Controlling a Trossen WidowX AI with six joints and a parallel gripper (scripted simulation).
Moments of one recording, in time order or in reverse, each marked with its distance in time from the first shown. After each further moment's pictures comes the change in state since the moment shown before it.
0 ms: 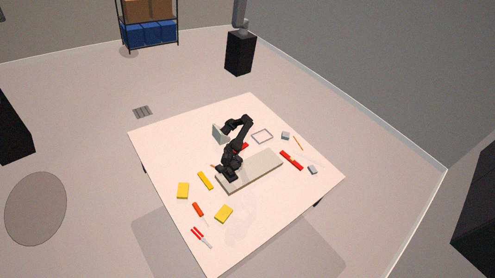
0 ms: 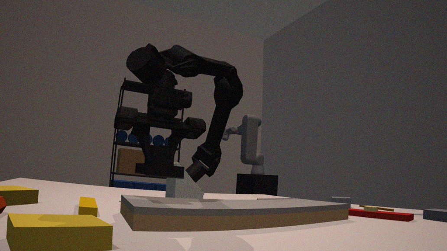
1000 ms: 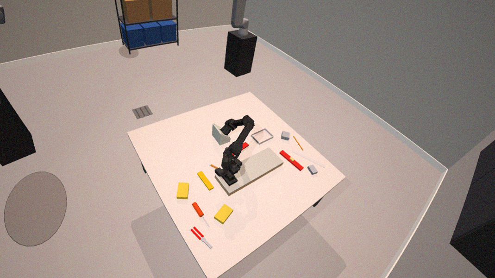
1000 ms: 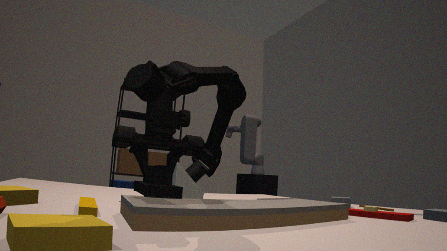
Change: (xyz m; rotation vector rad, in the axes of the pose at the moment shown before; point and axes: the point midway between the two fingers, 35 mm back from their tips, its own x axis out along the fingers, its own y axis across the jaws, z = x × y) arm 0.037 0.000 -0.011 0.001 -0.003 0.000
